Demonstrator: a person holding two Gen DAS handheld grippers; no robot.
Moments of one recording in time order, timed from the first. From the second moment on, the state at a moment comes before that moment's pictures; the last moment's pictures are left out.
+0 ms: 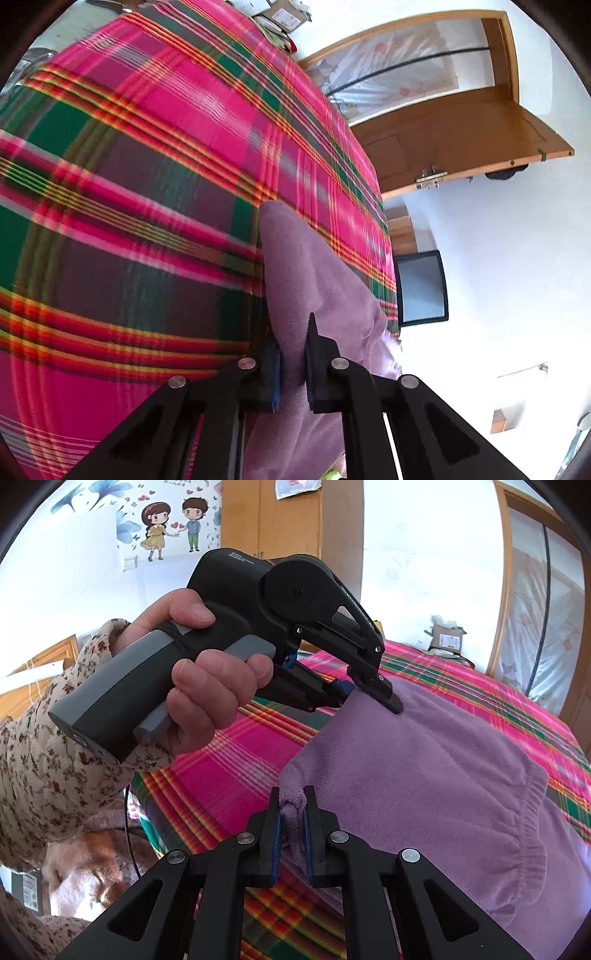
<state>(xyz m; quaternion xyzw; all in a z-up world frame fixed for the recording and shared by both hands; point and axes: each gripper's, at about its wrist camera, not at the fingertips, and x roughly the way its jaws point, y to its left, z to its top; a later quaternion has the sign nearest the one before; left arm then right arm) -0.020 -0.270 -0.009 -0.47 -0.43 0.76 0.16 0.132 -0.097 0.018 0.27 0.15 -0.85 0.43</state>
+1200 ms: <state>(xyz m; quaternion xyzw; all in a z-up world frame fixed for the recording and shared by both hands) 0.020 -0.368 -0.029 -0.49 -0.42 0.76 0.02 0.123 -0.228 -0.004 0.33 0.18 -0.76 0.53</state>
